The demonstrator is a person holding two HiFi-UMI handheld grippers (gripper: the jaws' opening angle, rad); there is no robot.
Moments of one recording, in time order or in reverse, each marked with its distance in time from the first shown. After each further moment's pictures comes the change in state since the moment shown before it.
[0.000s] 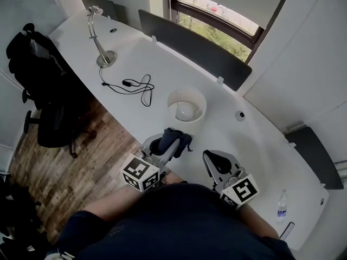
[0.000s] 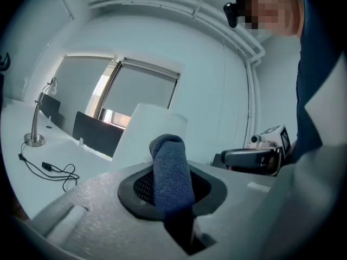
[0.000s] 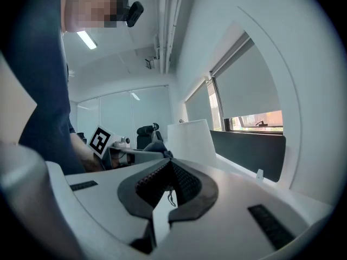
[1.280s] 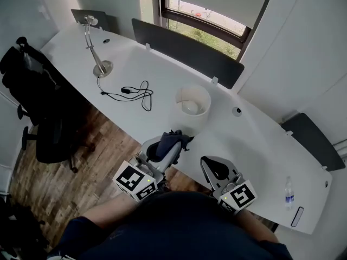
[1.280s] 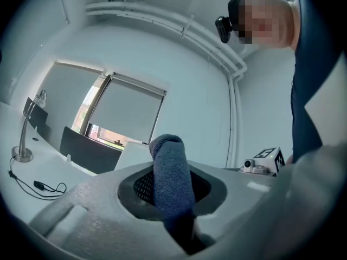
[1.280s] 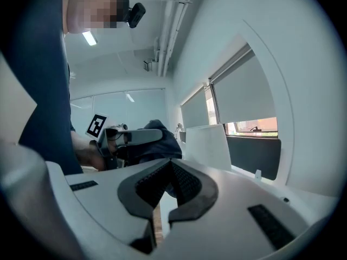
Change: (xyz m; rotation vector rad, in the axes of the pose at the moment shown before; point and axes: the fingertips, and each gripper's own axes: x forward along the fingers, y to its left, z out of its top) left arm -0.065 -0.024 0.061 0.040 -0.136 -0.144; right arm 0.002 0.068 0.006 -0.017 -0.045 -0.092
